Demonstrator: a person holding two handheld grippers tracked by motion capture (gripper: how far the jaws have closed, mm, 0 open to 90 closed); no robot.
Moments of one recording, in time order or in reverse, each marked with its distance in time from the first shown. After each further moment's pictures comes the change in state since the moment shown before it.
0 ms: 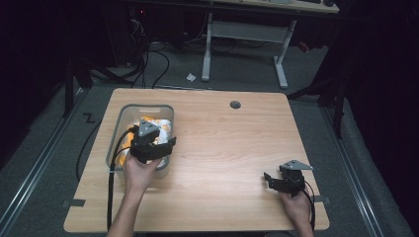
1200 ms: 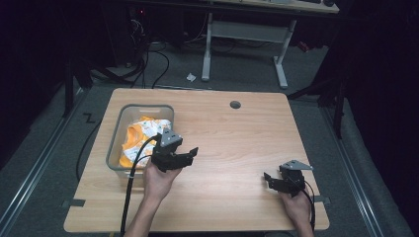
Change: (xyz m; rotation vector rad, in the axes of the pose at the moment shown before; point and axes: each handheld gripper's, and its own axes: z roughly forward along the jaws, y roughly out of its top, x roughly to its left) left arm -0.050 -0.007 0.017 0.004 -0.133 0.049; right arm 0.000 0.000 0.000 0.000 0.000 -0.001
